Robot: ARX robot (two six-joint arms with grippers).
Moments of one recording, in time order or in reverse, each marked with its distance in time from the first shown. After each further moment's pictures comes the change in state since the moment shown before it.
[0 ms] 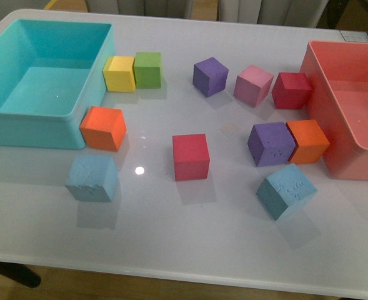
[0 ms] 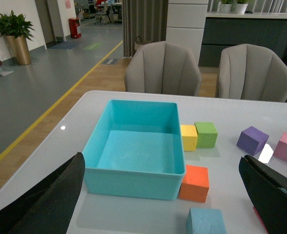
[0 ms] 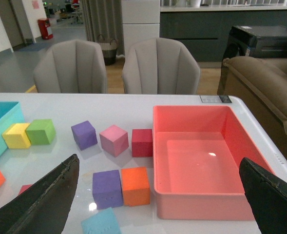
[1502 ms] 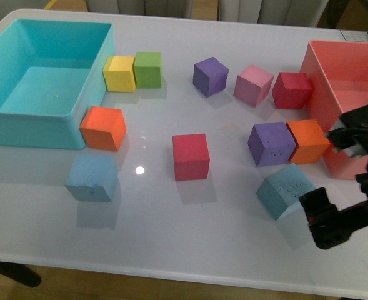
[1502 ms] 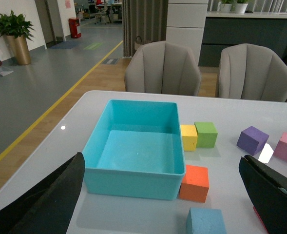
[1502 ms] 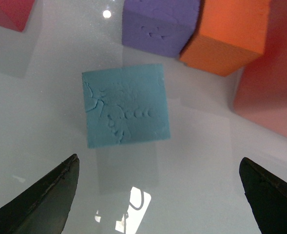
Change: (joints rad) left arm 0.000 0.000 0.000 0.000 0.000 0.000; right arm 0.227 1.867 0.441 0.570 0.074 -0.243
